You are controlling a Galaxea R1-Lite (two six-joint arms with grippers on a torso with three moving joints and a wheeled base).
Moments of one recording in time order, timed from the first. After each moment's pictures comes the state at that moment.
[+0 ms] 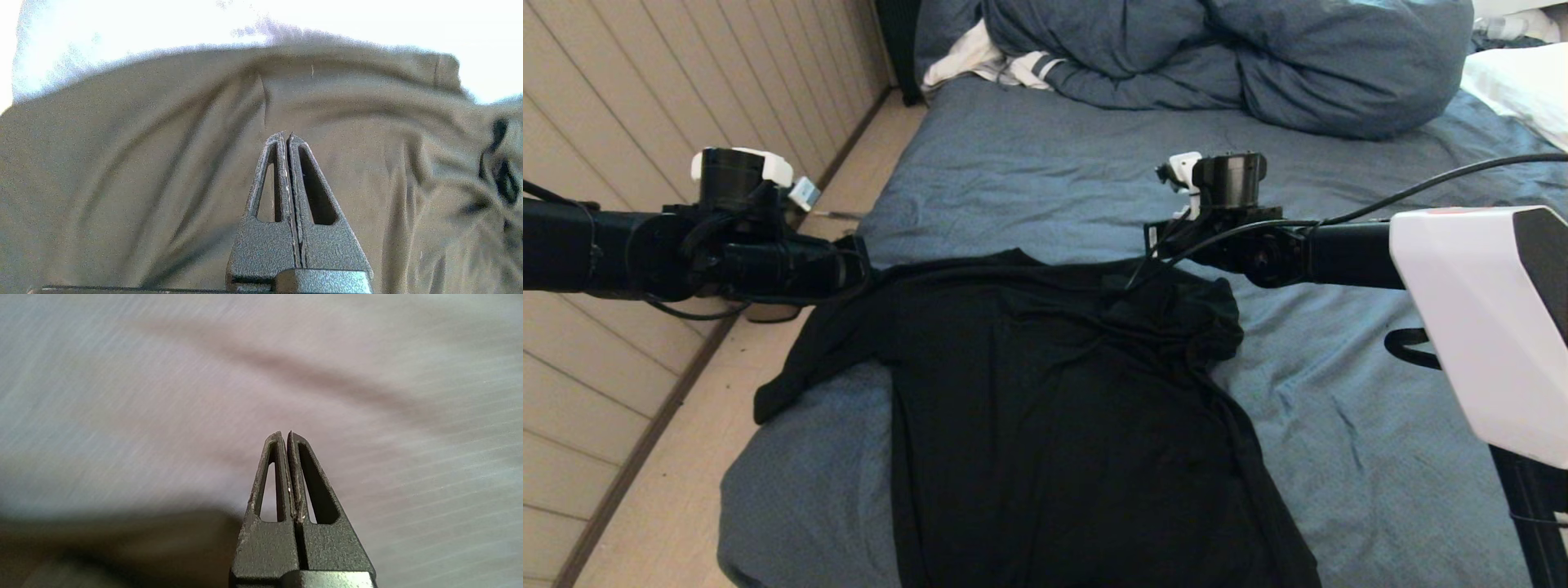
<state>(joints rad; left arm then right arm) -0.18 1.90 -1.38 -0.03 -0.21 -0.38 0.30 2.29 -1.97 -0.15 -0.18 -0.09</state>
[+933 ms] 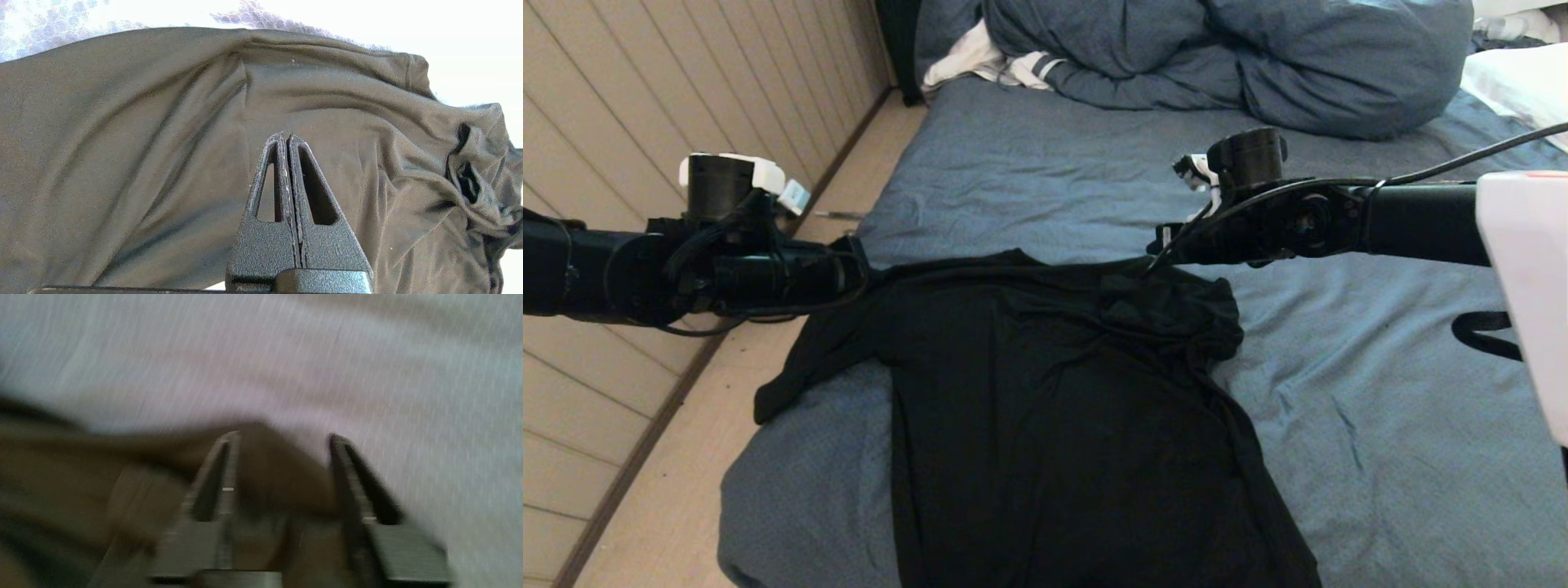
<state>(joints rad) -0.20 1.84 -1.26 -0.15 -0.20 -0.48 0.30 2.16 -1.95 0.22 -0.05 0.08</state>
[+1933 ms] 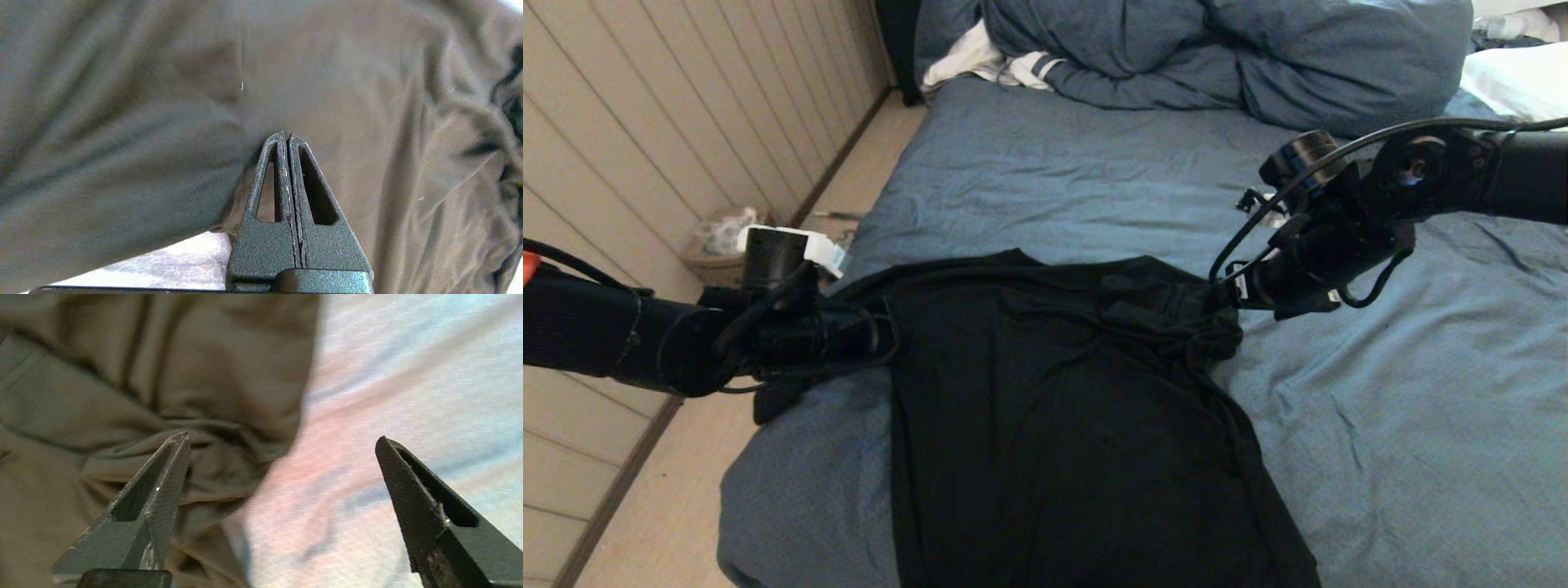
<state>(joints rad) -0.29 1.87 -1.04 -0.29 -0.20 -0.53 0.25 2.00 -1.90 0.79 -0.09 0.24</state>
